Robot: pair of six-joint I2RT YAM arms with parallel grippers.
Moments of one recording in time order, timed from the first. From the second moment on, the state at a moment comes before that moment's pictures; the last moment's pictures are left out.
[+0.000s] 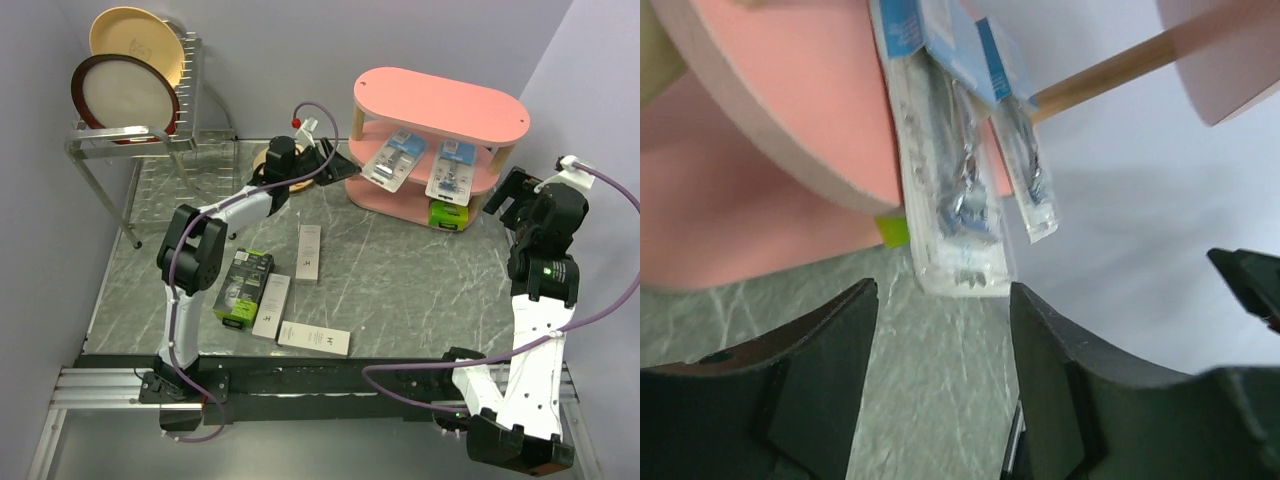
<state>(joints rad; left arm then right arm) -0.49 2.13 1.60 0.47 0.61 -0.95 -0.26 0.87 1.21 -0.62 0.14 0.20</state>
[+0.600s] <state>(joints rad) -0.52 2.27 1.72 0.53 0.63 -1.10 -0.28 0.92 1.21 -0.63 0.16 0.15</state>
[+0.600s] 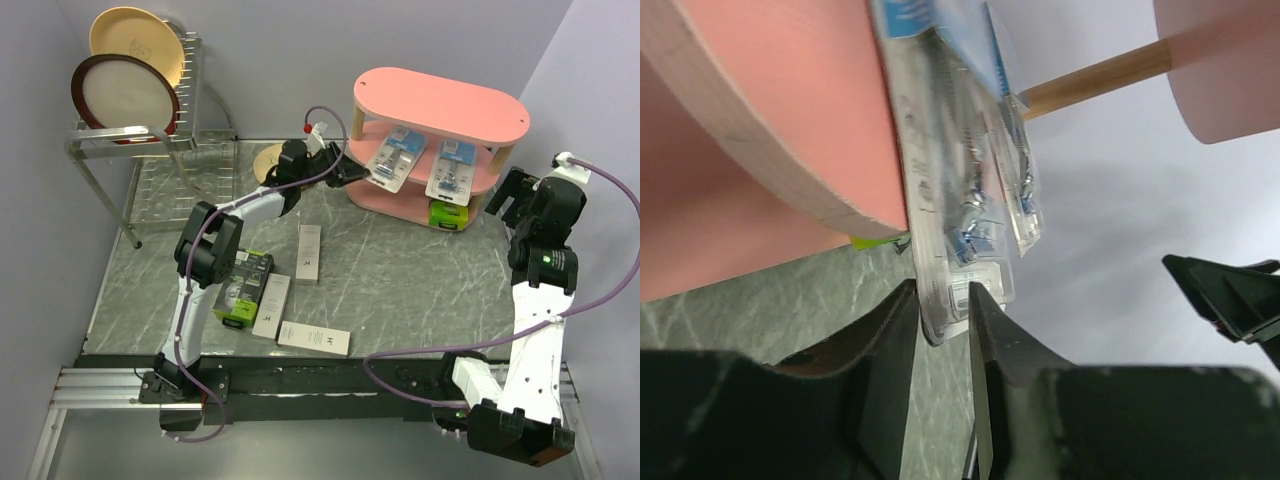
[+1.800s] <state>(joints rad) -0.59 2.19 1.75 0.26 0.26 -1.48 -0.32 0.96 1.21 -0.63 0.15 0.16</state>
